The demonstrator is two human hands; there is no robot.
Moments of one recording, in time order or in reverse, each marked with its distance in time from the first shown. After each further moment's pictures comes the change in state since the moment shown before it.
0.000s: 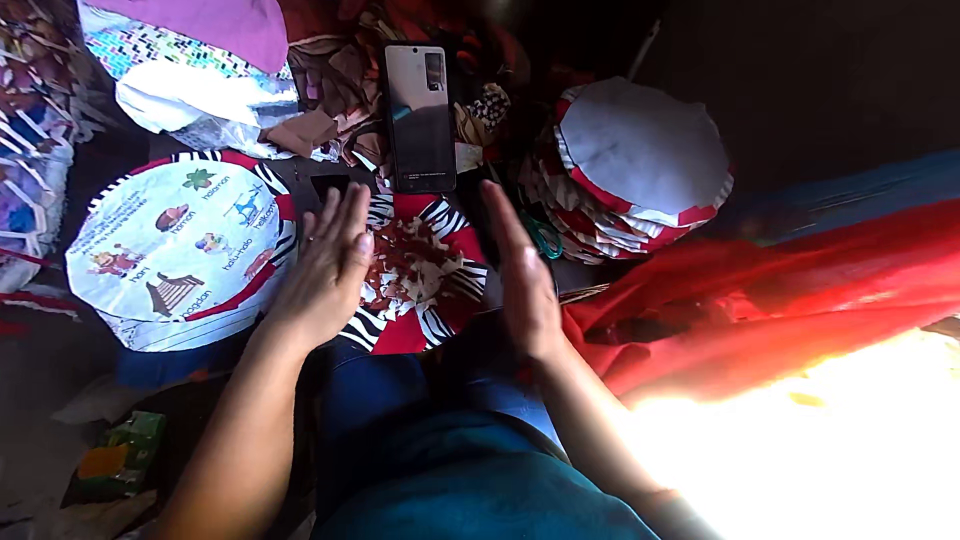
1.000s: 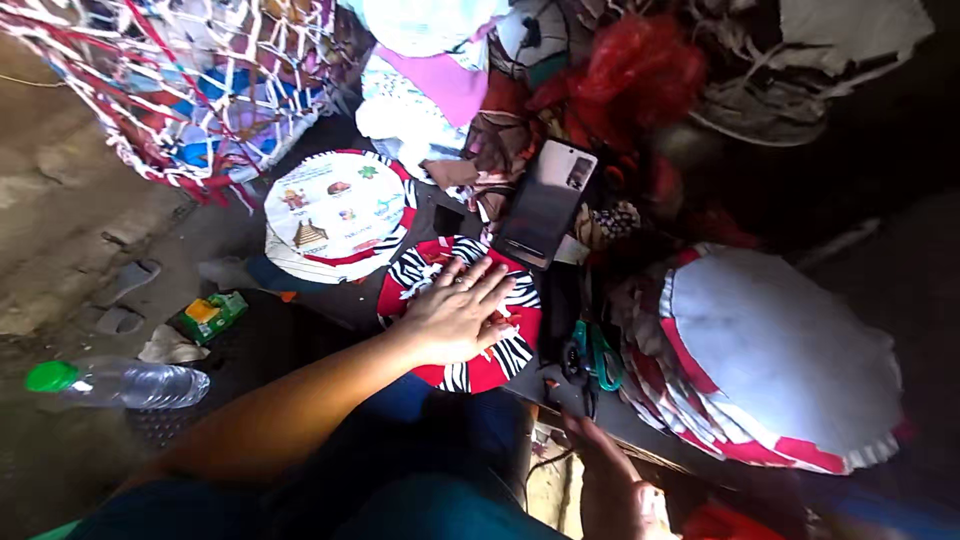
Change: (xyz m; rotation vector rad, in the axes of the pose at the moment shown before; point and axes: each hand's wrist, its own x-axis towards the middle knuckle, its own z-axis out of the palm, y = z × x) left_hand 0.031 0.047 0.054 0.394 -0.238 -0.145; right_hand -0.089 0.044 -0.084 0.500 -0.105 0.215
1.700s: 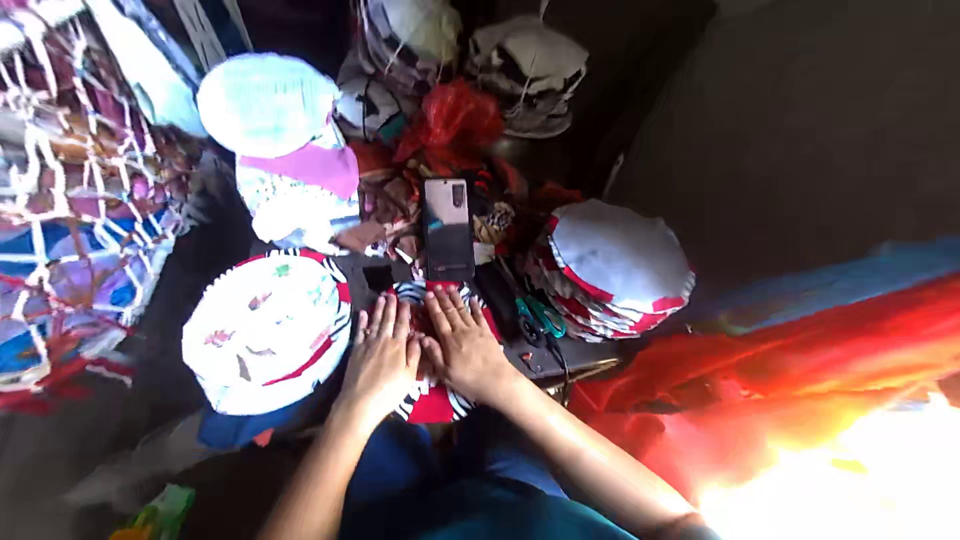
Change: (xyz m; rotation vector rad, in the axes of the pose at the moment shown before) left_hand -0.023 -0.052 -0.017 -0.073 0.018 -0.074; right_hand 0.146 0.002 0.136 -1.303 -0.239 0.174
